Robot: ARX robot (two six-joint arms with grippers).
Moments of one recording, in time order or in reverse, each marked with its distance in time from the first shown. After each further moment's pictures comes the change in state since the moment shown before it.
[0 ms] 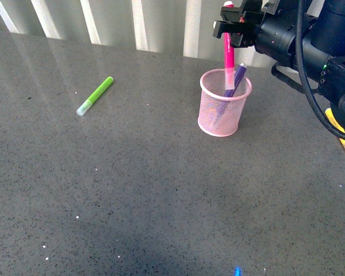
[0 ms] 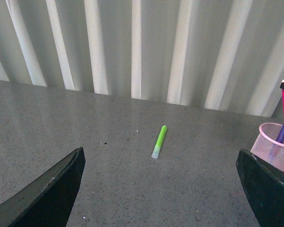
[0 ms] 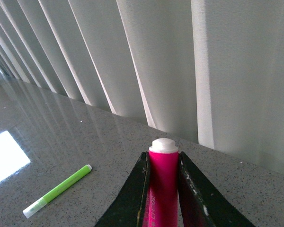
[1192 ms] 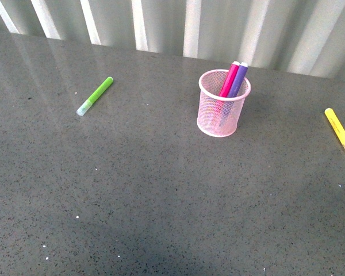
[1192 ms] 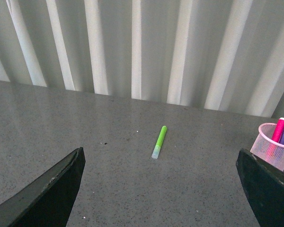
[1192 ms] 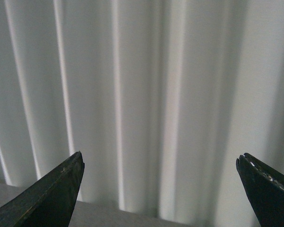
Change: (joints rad) left arm 0.000 0.000 0.000 0.000 0.000 0.000; right arm -0.409 -1.325 -0.807 -0.254 0.108 -0.177
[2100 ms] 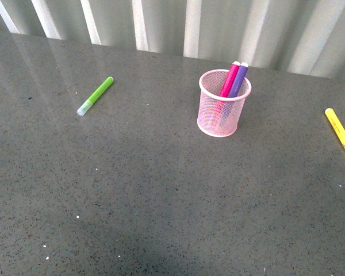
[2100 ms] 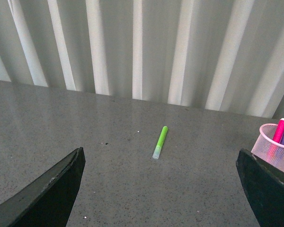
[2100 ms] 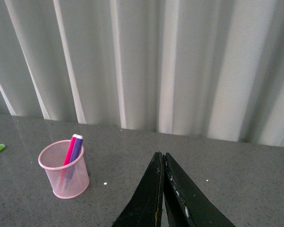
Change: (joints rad) left arm 0.000 -0.001 0.000 0.000 0.000 0.000; right arm 0.163 -0.504 -0.243 -0.515 0.187 -0.027
